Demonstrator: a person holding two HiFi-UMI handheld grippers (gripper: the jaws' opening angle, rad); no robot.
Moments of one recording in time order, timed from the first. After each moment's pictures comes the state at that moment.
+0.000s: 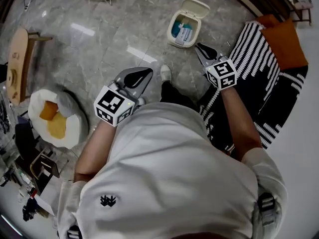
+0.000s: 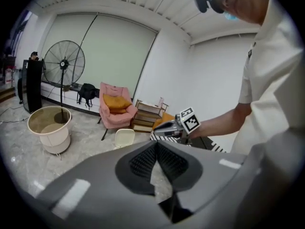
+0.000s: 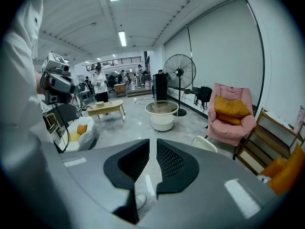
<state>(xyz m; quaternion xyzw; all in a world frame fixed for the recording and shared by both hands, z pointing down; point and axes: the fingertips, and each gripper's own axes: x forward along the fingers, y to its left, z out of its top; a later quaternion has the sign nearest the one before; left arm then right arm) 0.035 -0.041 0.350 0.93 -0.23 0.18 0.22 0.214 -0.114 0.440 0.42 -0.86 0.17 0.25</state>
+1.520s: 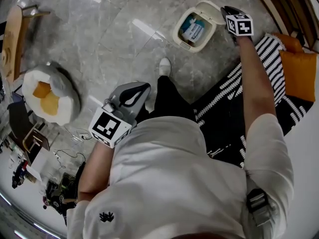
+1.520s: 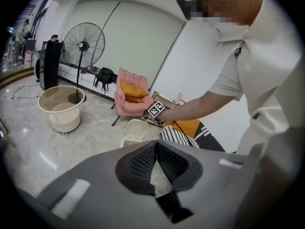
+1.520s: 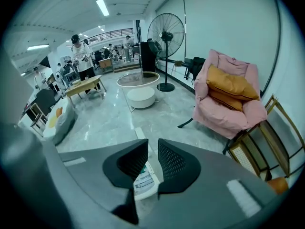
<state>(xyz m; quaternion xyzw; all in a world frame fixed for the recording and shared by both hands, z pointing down) 0.058 -0.128 0.415 0.88 -0.30 0.21 0.30 0.342 -0.431 0.666 0.41 -0.79 0.23 0.39</state>
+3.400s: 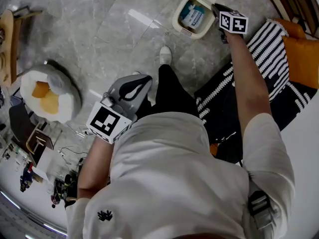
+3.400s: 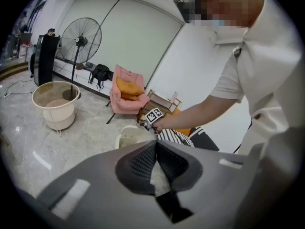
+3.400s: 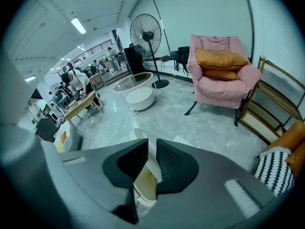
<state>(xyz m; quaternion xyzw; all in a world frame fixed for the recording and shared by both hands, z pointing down) 0.058 -0.117 0.423 0.88 -0.27 0.21 0.34 0.311 -0.361 0.702 0.45 -0.76 0.35 0.31</state>
